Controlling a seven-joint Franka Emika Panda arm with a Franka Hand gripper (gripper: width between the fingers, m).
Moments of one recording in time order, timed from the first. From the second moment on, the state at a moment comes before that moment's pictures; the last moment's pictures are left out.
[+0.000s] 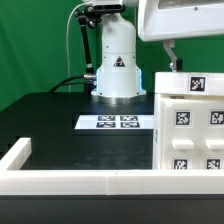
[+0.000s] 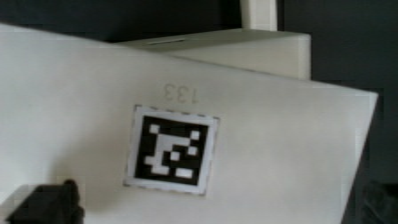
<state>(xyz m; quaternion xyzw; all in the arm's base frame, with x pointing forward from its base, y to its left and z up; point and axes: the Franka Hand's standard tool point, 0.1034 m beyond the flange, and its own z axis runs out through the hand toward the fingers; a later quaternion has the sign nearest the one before) 0.628 0.096 0.177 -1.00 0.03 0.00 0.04</state>
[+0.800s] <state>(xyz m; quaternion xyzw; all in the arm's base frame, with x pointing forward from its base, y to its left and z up) 0.628 0.094 0.173 -0.95 -0.31 -0.01 0.01</state>
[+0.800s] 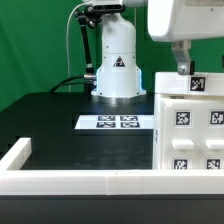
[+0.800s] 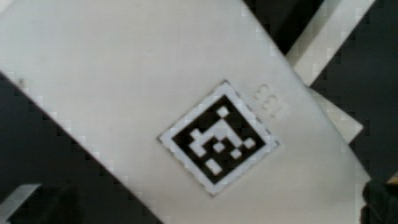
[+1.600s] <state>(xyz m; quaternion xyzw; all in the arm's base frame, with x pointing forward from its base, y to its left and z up) 0.624 0.086 0.167 -0.84 -0.54 0.01 -0.01</state>
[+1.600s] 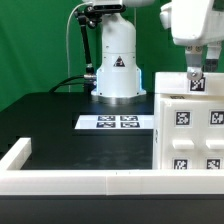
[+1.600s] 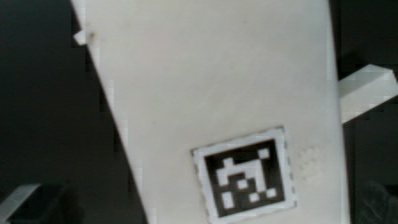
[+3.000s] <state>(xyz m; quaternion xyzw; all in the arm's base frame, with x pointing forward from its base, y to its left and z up) 0.619 0.075 0.157 -0.84 -0.54 0.01 -0.01</state>
